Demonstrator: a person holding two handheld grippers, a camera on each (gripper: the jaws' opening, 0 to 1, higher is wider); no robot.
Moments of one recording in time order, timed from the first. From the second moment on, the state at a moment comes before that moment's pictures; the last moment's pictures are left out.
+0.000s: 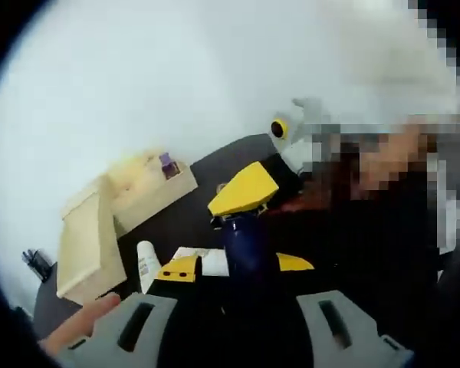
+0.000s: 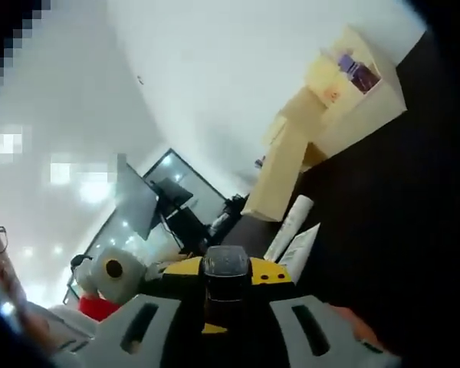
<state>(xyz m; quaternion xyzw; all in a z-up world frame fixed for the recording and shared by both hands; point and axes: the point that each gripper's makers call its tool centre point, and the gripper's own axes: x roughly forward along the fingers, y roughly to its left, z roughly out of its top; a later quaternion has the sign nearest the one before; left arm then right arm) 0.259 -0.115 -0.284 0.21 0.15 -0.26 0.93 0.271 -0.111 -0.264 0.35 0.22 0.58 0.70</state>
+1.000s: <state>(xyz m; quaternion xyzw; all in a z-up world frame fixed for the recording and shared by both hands) 0.261 -0.118 -0.284 0.21 0.12 -0.19 0.95 0.279 -0.114 -0.261 0.33 0.21 0.58 0.71</state>
